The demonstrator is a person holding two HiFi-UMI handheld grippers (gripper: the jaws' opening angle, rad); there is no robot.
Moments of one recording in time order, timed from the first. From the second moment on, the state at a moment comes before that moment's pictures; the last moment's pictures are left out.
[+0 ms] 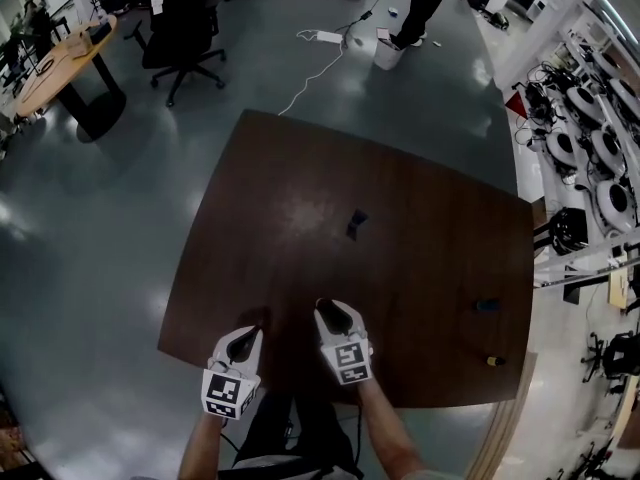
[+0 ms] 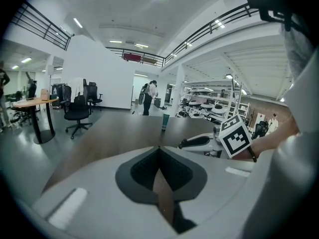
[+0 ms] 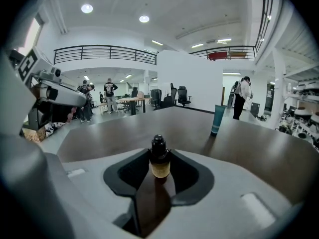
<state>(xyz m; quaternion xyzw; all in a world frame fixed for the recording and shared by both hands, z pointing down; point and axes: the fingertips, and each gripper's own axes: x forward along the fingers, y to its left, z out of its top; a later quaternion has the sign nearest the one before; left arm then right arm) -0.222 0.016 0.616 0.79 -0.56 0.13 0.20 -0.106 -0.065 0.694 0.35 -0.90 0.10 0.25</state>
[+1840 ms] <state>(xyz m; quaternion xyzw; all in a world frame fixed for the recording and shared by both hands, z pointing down) -0.142 0.003 0.558 0.88 -0.43 0.13 0.13 0.002 -0.006 0.580 0.54 -0.83 0.07 0.14</state>
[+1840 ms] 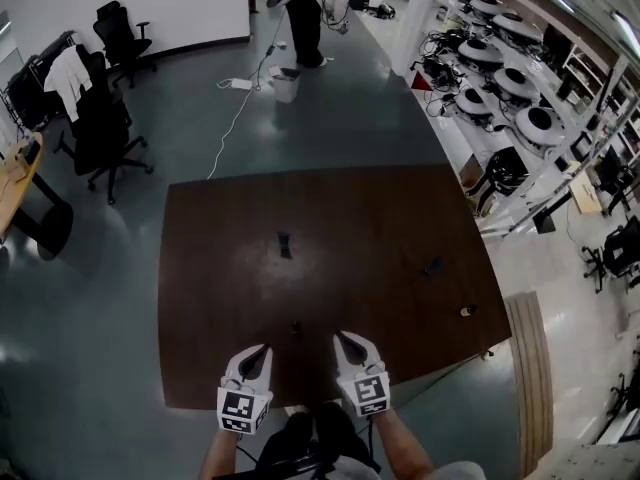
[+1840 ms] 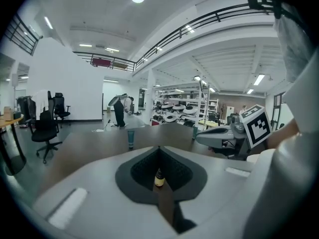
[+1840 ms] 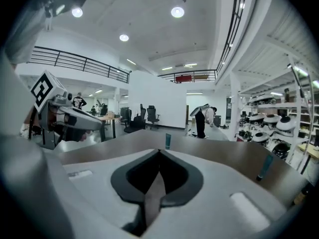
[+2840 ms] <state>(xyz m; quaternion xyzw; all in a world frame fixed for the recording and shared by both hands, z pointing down) 0.102 0.036 0.502 0.97 -0.18 0.11 0.08 0.276 0.125 0.525 0.80 -0.58 0.10 0.07</state>
